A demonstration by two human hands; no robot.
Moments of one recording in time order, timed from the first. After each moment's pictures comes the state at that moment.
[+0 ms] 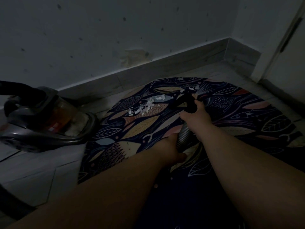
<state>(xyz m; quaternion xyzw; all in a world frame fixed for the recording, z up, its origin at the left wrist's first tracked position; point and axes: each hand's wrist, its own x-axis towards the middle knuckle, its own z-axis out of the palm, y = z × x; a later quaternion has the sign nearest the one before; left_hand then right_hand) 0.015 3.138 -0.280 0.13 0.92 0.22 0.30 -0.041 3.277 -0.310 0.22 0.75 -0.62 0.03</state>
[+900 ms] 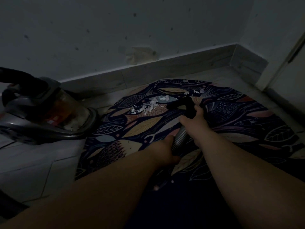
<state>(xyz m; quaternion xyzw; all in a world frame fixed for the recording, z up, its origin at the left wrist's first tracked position) 0.002 3.104 -0.289 0.14 0.92 0.21 0.30 -0.050 3.251 -0.320 0.22 0.74 -0.63 0.07</state>
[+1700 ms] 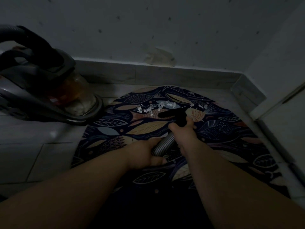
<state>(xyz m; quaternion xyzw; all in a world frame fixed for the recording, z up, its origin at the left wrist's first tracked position) 0.002 2.973 -0.277 0.17 0.89 0.32 0.27 -0.054 3.140 -0.297 0.28 0.75 -0.59 0.12</state>
